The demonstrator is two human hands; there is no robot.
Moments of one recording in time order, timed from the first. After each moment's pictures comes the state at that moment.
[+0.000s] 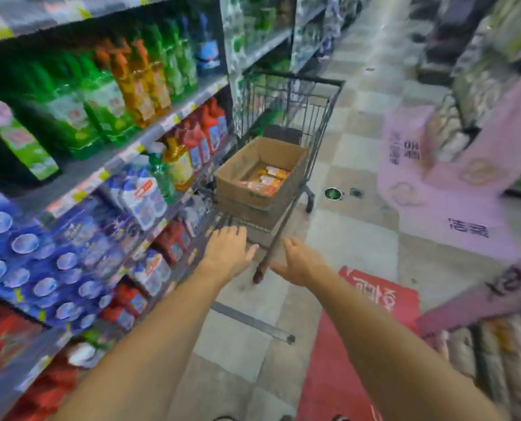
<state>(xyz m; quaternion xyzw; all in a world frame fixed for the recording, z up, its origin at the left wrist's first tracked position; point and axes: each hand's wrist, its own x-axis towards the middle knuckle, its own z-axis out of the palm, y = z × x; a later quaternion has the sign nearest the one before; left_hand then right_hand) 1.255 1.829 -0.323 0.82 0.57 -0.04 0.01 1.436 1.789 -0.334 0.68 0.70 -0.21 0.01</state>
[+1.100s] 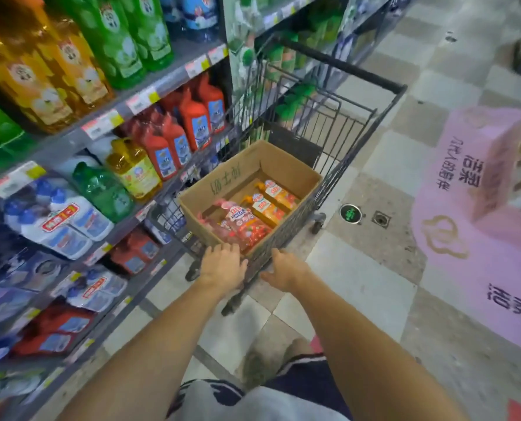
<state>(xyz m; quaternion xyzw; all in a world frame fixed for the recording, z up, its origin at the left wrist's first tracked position) 1.426 2.177 -0.421 0.72 0.67 -0.13 0.11 1.587 2.190 -0.423 0.61 0.72 -0.31 0.13</state>
